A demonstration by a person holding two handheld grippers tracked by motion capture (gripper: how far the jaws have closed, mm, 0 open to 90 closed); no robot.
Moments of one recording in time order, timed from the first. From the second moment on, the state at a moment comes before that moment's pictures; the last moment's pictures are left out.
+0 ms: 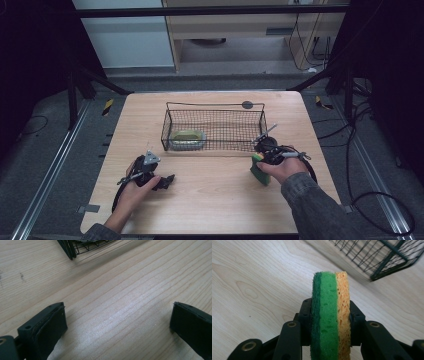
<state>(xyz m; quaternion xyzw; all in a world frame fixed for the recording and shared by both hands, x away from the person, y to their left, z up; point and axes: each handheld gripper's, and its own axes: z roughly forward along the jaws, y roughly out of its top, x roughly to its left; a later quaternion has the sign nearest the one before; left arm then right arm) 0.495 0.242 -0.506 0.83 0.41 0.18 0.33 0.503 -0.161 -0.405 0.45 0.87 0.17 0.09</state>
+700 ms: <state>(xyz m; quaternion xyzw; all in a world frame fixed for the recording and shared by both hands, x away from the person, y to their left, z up) 0.495 0.243 -0.509 0.83 0.41 0.18 0.34 0.529 -0.248 -0.345 0.46 0.84 0.21 0.20</state>
